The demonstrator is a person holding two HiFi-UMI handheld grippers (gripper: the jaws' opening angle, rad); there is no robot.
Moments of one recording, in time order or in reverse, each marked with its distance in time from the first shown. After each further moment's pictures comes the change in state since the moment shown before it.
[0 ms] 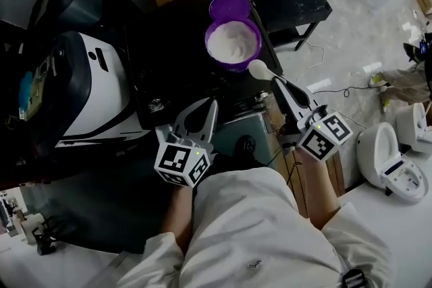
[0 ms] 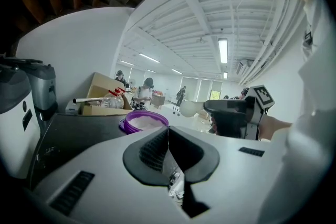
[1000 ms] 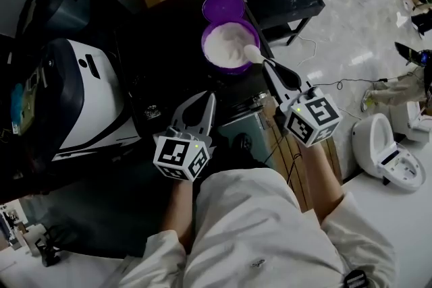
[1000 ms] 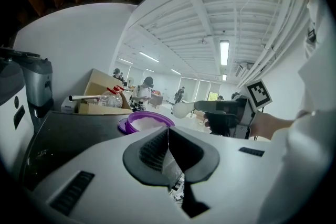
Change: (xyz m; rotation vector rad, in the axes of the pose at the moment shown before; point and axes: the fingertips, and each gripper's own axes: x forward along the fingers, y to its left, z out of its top) left arm 0.026 0.027 0.004 -0.029 0.000 -0.035; right arm 0.054 -0.023 0.002 -0.294 0.126 -0.147
